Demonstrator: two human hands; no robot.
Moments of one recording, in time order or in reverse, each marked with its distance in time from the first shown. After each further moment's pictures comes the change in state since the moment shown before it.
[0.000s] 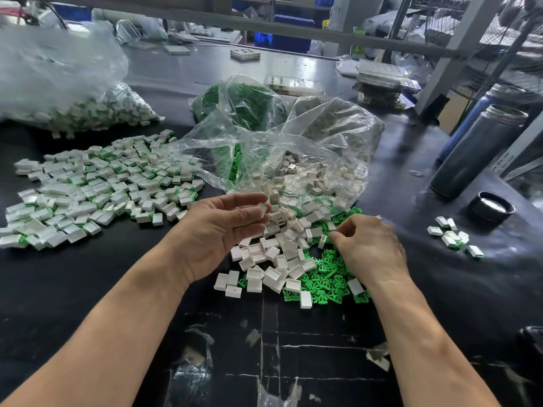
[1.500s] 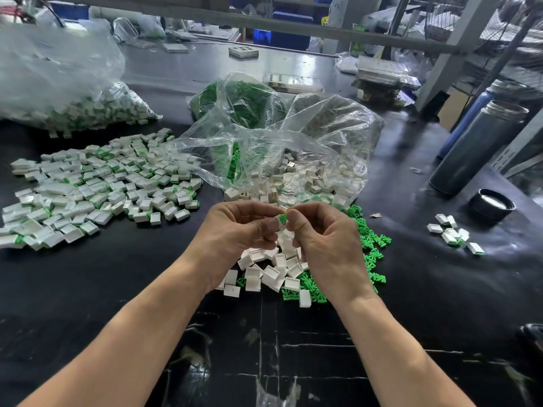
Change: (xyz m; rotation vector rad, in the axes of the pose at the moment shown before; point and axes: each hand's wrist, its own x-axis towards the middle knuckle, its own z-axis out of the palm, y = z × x) left_hand 0.001 -0.021 0.016 0.326 -0.014 0.171; right_hand -0.038 -0.036 0.025 1.023 -0.082 -0.295
